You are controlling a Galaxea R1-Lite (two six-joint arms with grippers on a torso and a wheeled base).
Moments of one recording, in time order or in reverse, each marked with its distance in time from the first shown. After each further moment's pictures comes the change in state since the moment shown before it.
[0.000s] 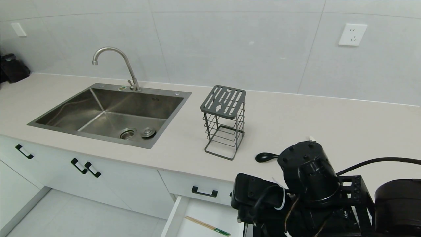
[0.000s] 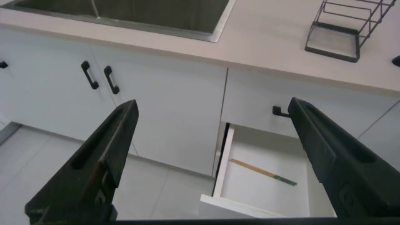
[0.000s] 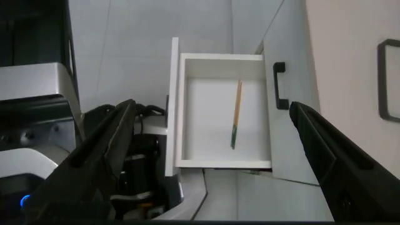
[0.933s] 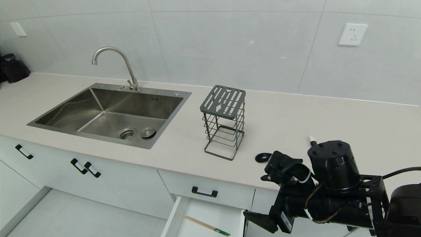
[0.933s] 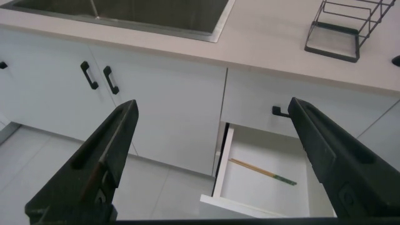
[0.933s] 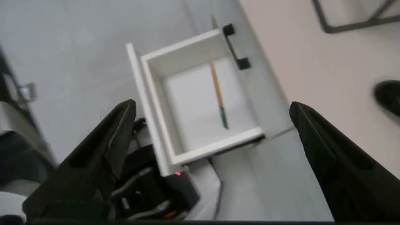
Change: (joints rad) left arm 0.000 0.000 0.000 0.000 0.000 0.000; right arm -0.190 -0.009 0.200 -0.274 -0.073 0.180
